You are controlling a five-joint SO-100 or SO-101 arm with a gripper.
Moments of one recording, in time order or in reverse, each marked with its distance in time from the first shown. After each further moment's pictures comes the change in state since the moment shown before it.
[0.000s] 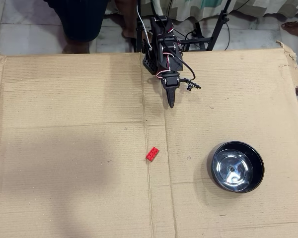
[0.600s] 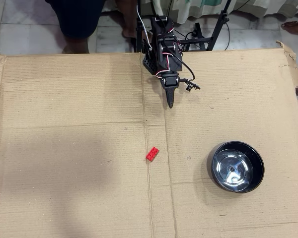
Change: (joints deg) arm 3.3 -0.1 0.0 -0.2 0.7
